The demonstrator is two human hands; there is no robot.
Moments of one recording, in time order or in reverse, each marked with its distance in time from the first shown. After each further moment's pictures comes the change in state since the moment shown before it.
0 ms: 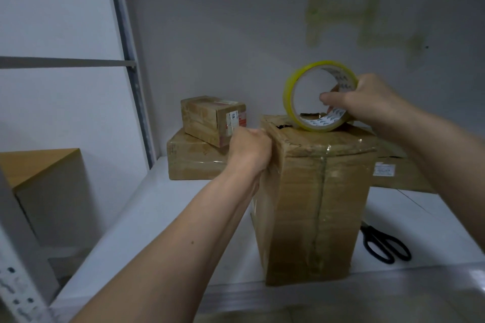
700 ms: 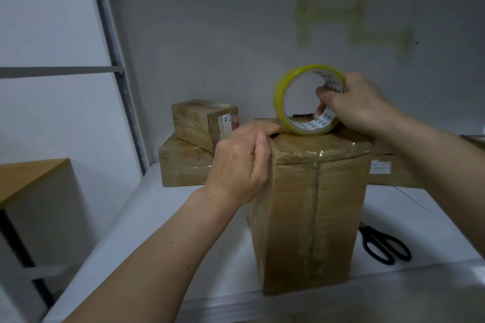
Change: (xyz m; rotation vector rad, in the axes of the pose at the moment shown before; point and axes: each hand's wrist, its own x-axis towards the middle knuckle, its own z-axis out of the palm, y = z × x) left_hand -0.002 -0.025 -0.019 0.335 0.050 1.217; right_hand 0.005 0.002 0.002 -0.061 0.033 -0.123
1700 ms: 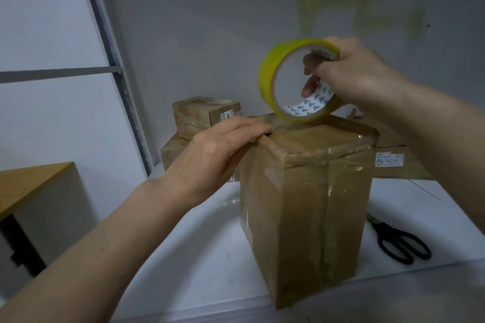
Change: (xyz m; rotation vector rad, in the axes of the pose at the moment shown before) left_hand 0.011 -0.025 -0.052 0.097 -0.424 0.167; right_hand 0.009 -0.025 0.008 0.172 0.004 -0.067
